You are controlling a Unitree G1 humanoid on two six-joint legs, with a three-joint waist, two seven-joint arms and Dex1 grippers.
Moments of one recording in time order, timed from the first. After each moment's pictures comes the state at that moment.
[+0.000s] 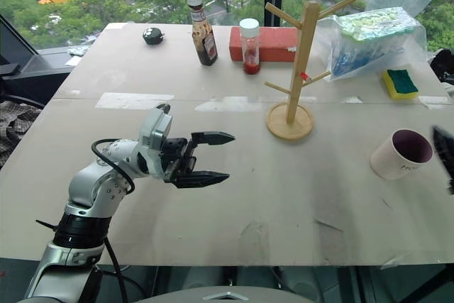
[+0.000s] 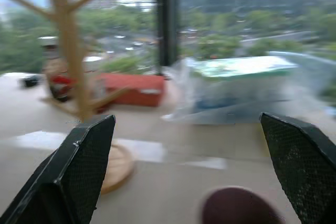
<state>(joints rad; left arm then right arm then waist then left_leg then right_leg) -0.34 0.56 -0.03 -0.19 -0.71 0.44 -1.34 0.50 -0.62 -0.95 -0.59 1.01 0.37 0.38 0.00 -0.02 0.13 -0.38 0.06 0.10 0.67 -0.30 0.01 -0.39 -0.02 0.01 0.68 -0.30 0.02</state>
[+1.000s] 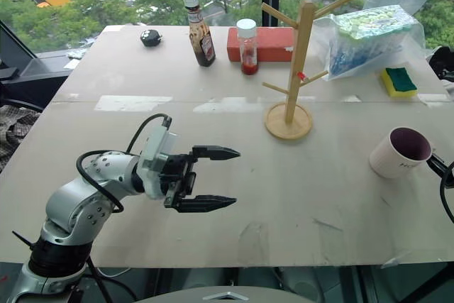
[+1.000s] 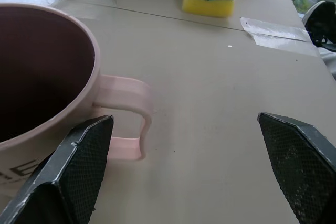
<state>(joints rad) -0.17 0.67 -0.01 -0.53 -0.74 0.53 -1.15 0.11 -0.87 -0.60 0.15 0.49 0.35 0.70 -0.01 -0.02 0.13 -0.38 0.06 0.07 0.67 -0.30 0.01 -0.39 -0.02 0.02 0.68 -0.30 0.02</state>
